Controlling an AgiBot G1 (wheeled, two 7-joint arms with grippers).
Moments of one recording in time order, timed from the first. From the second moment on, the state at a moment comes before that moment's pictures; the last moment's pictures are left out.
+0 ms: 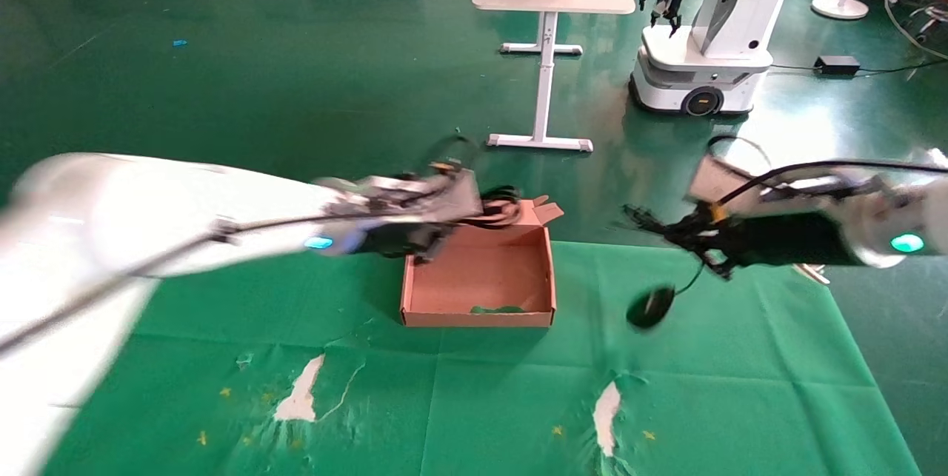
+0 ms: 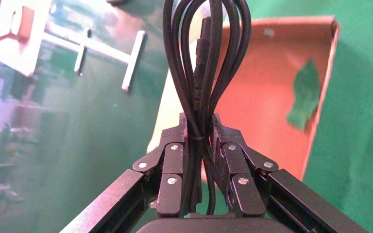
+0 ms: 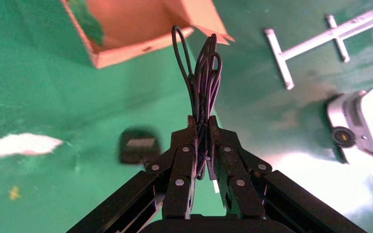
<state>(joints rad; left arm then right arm) -1.61 1.29 0.77 -0.91 2.21 0.94 -0.39 1.62 -0.88 -0.58 0.99 -1.92 -1.21 0.38</state>
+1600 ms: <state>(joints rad) -1.78 1.25 1.39 -0.57 2.14 0.65 -0.69 1.69 -0.99 -0.58 1.04 -1.90 -1.15 0.32</state>
